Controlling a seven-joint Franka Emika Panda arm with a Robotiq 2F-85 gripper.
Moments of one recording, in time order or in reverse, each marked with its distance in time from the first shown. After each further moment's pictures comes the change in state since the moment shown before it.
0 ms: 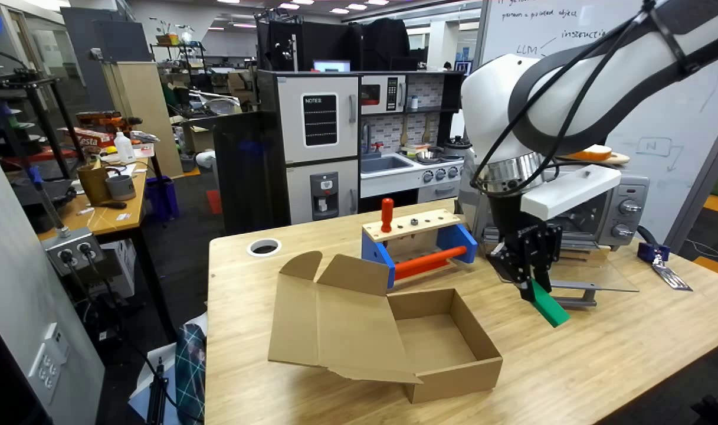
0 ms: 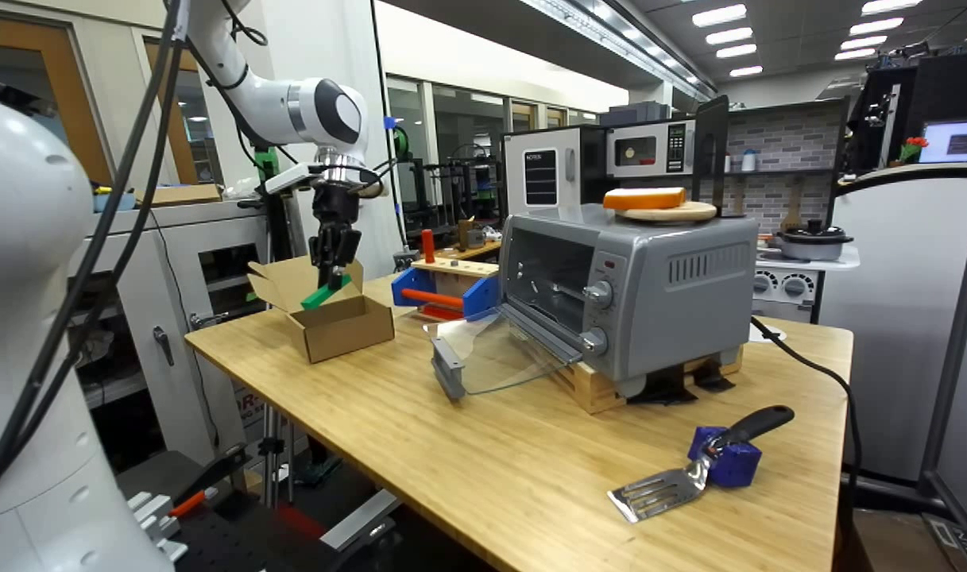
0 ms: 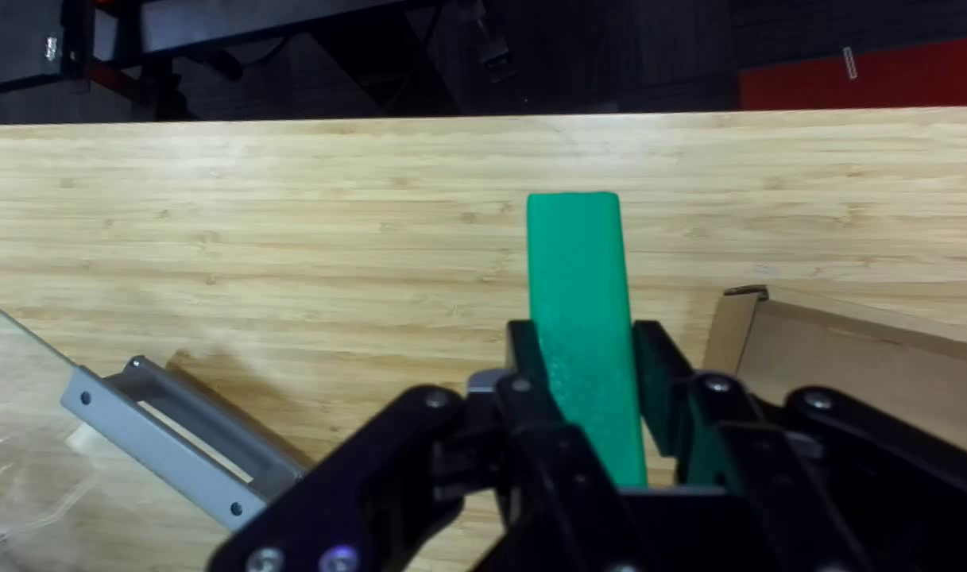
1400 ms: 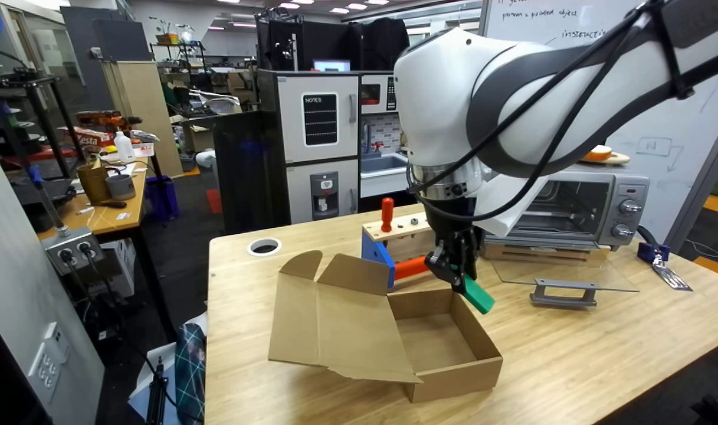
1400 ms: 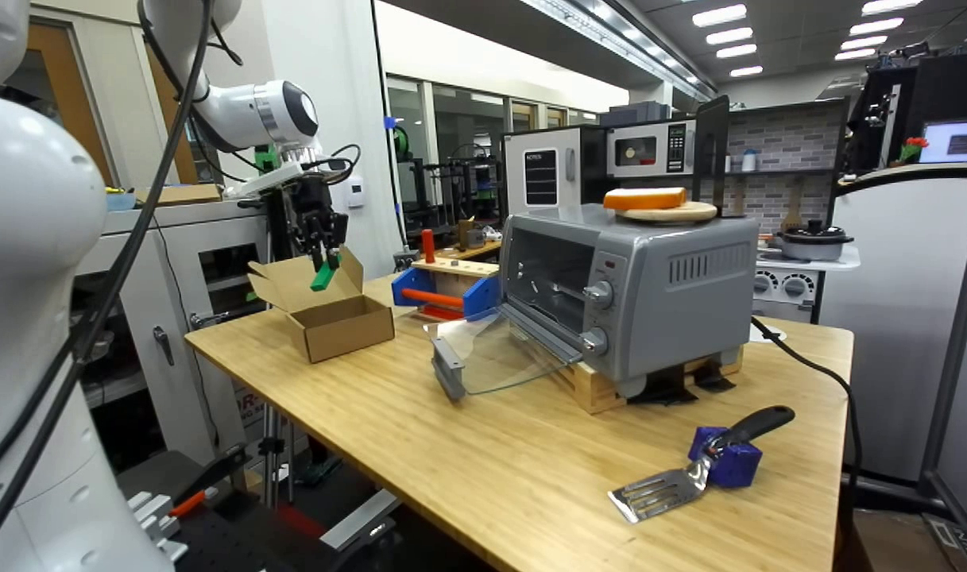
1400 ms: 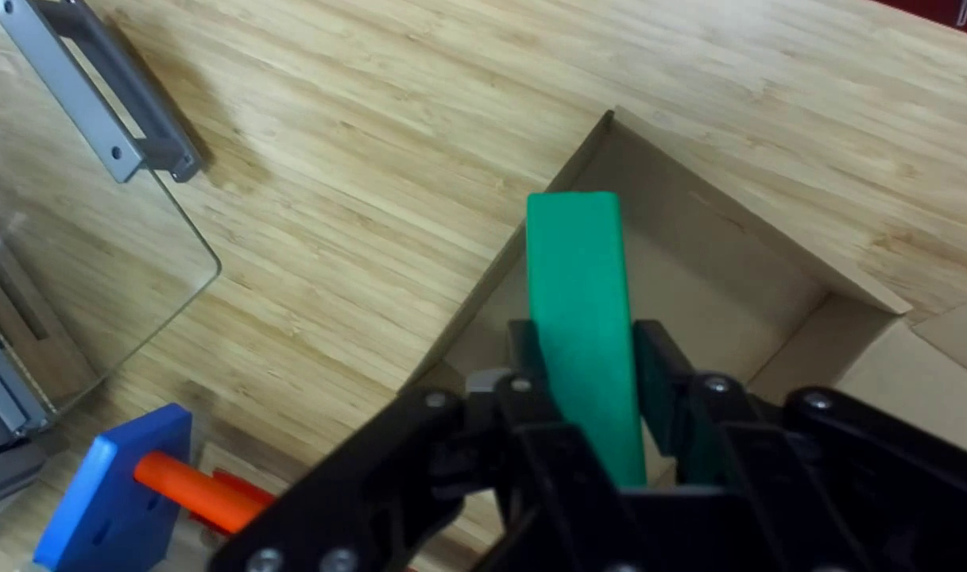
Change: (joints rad) arm 0.107 0.141 0.095 0.231 -0.249 0.053 -0.068
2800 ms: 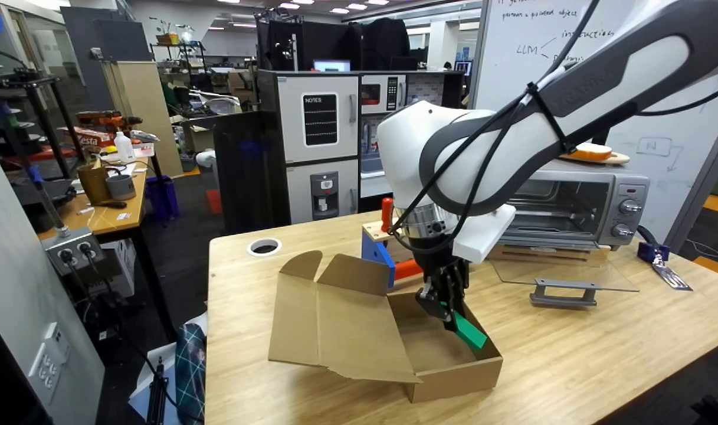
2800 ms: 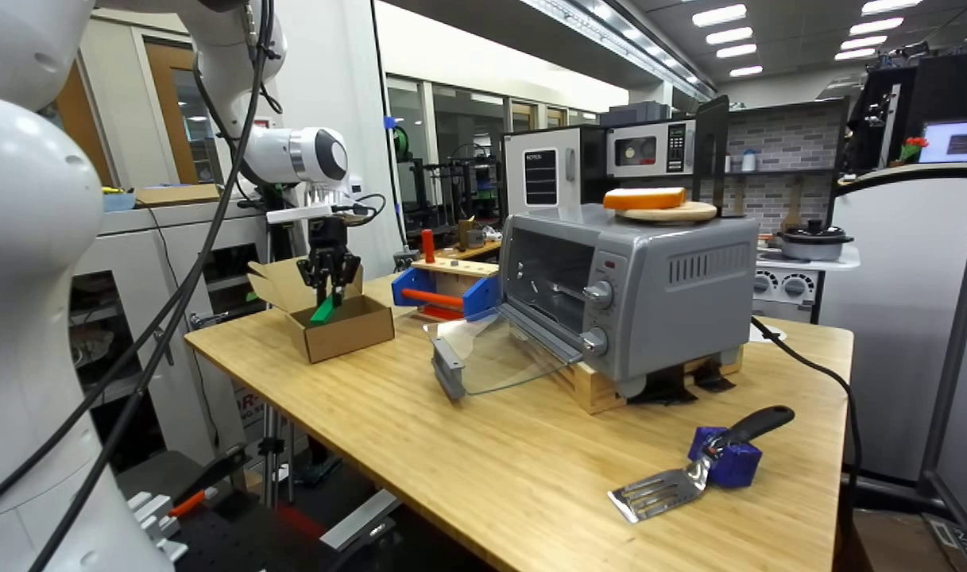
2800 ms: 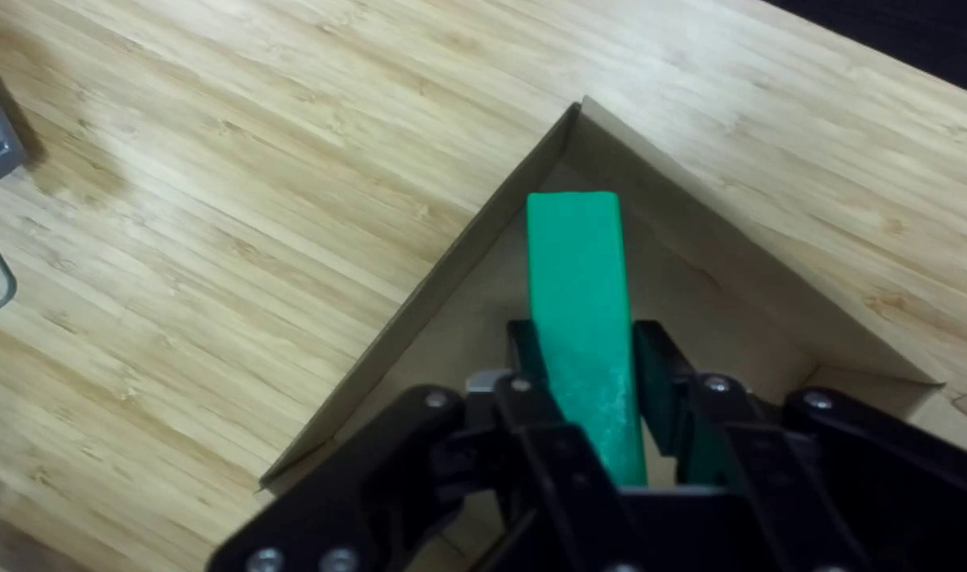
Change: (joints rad) arm -0.027 0.200 -0.019 0.111 0.138 -0.013 -0.185
